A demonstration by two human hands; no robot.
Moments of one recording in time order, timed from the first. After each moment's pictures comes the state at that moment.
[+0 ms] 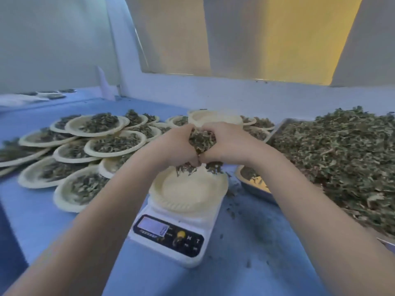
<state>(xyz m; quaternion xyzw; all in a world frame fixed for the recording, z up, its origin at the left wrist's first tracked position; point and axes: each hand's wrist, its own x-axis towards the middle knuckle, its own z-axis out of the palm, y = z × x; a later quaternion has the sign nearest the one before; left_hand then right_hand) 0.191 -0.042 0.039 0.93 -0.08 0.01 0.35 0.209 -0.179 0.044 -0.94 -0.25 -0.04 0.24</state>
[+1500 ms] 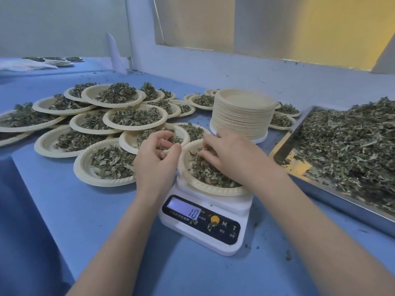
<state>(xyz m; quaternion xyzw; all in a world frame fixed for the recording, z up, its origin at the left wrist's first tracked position) 0.181 0.024 -0.076 0.74 0.08 0.31 0.59 0.213 -0.128 -0.028 -0.94 -0.29 -0.17 0.01</state>
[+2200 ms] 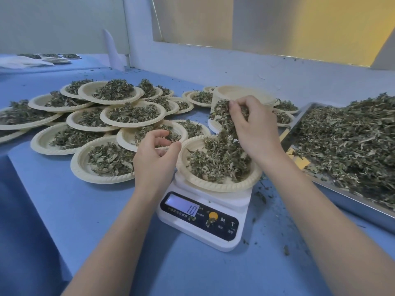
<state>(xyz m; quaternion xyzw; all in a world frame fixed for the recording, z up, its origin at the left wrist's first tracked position) 0.181 0.023 -0.076 0.75 0.09 0.29 0.59 0.227 -0.143 -0.012 -0.86 -0.16 -0.28 0.39</state>
